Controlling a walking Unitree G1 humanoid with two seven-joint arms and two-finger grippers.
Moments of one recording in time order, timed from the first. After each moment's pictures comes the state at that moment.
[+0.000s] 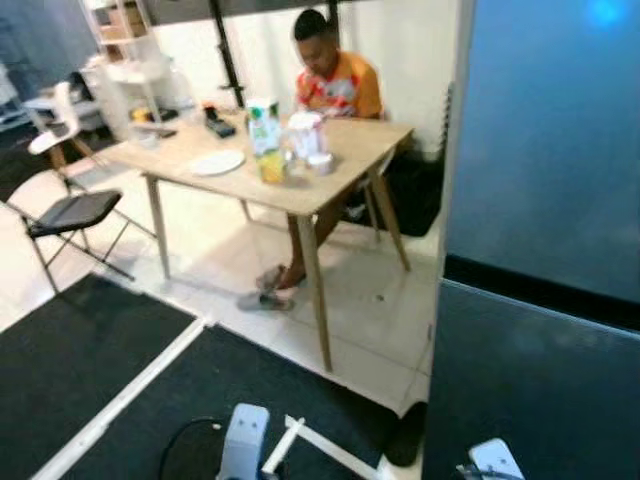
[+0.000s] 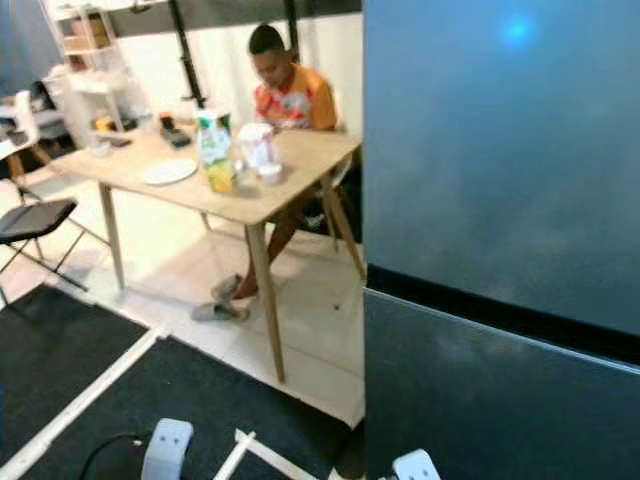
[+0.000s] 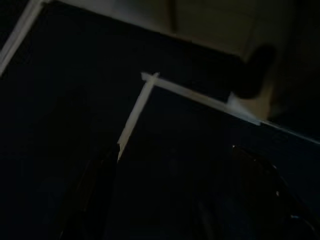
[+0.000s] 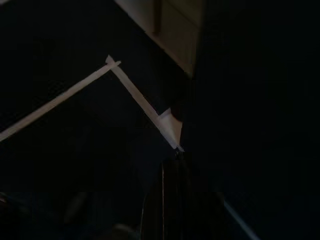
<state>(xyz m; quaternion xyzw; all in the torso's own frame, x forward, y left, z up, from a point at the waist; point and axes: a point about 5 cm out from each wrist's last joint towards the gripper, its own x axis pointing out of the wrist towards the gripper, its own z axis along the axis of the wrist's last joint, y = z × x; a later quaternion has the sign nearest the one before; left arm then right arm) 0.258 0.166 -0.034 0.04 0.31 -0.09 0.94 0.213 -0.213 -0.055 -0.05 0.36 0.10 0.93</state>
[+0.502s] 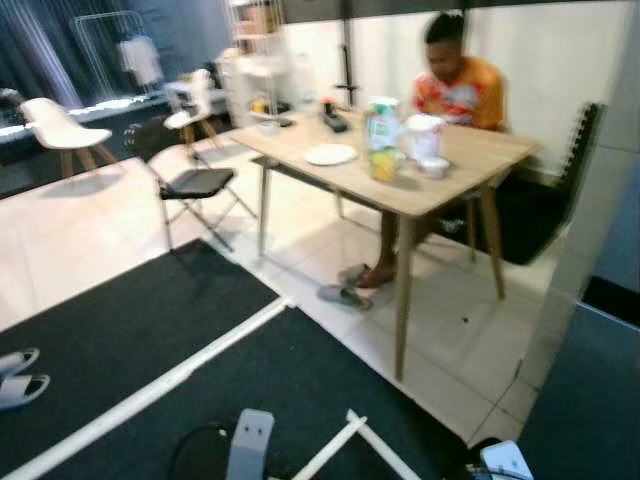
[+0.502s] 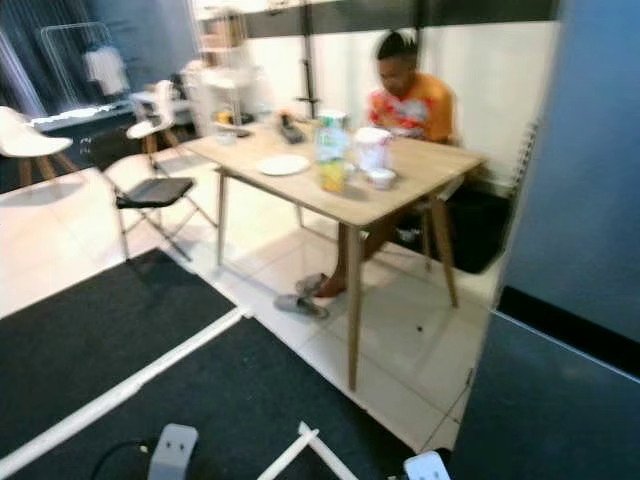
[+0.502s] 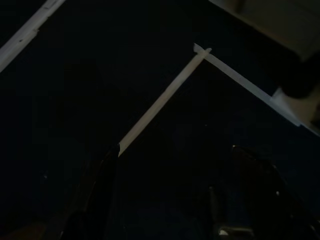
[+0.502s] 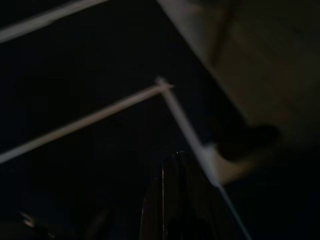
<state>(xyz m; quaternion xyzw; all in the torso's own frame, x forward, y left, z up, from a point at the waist) 0.255 0.163 -0.037 0.03 0.33 -0.09 0.94 0.217 -0.203 -0.054 -0.03 0.35 0.10 0.93</state>
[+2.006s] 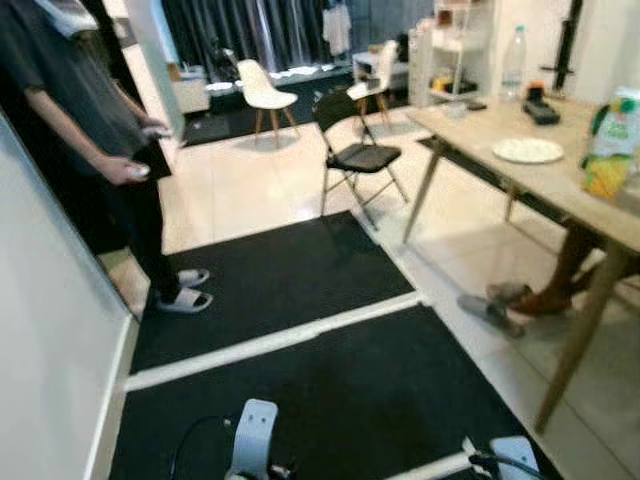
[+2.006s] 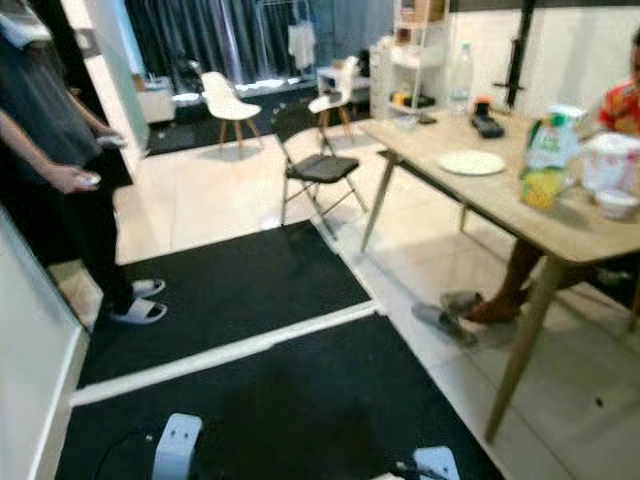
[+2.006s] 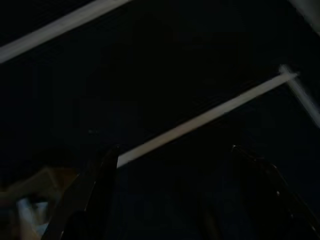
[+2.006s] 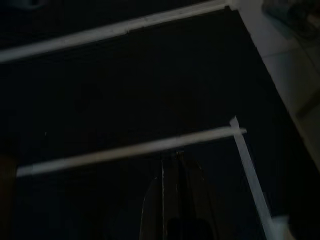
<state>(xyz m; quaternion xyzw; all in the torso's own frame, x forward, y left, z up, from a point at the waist) 0.265 0.163 -0.029 0.03 0.31 -0.11 0.94 0.229 -0.200 -0.047 0.04 0.31 0.03 0.95</state>
